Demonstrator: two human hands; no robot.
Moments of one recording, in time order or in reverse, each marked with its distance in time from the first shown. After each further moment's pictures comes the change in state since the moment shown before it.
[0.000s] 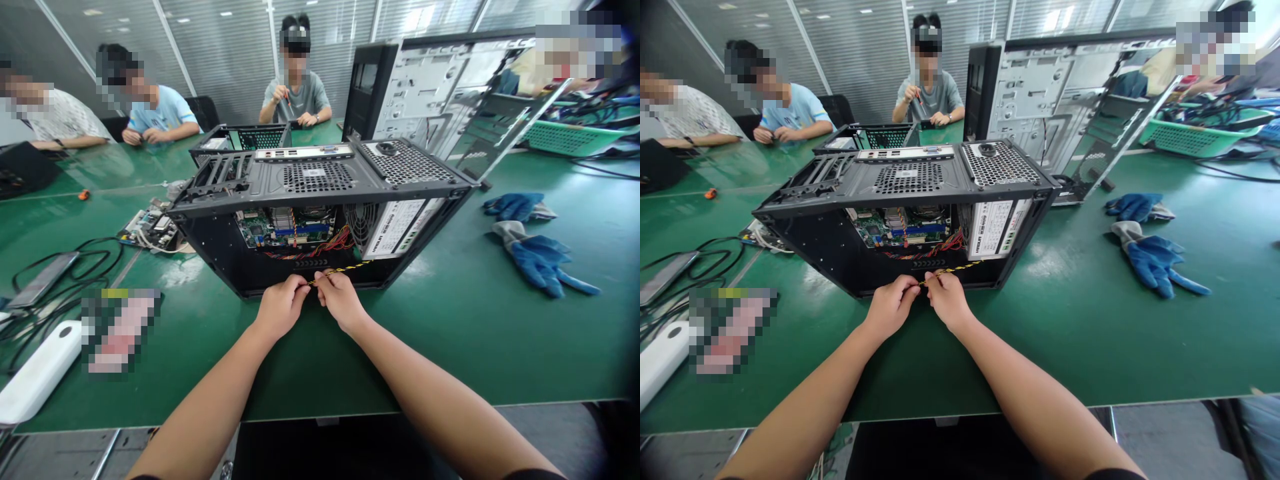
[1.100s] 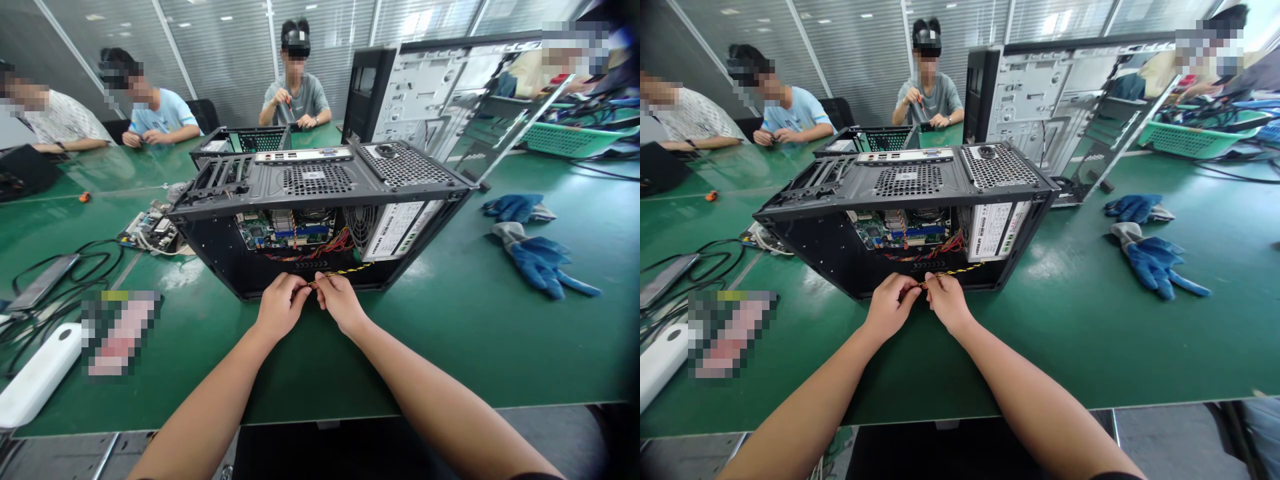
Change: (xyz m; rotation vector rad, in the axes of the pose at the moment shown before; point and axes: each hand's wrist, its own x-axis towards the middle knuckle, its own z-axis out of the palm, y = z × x) left_hand 0.004 0.002 -0.001 -0.105 0.087 -0.019; right_hand 0.001 0.005 0.001 0.041 -0.006 0.036
